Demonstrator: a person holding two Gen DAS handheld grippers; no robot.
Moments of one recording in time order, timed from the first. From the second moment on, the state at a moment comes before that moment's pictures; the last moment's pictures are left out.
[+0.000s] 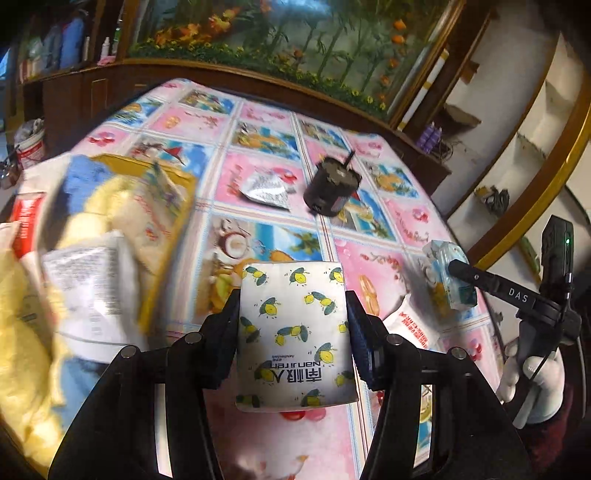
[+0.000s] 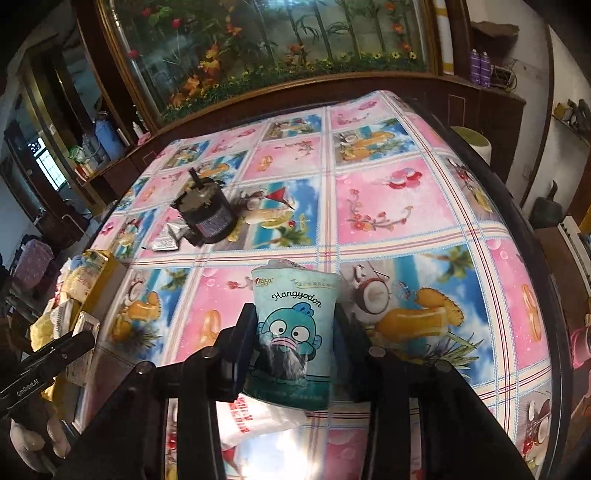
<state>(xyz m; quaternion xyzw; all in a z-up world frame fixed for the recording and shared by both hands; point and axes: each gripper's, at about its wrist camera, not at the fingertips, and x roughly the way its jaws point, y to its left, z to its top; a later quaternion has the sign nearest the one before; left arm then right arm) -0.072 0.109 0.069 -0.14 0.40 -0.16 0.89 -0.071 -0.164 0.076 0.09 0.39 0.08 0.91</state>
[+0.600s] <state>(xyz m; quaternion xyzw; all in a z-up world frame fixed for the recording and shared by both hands) -0.050 0.270 0.081 -0.20 0.37 -0.02 0.91 -0.063 0.037 0.106 0.04 0.40 0.32 0.86</state>
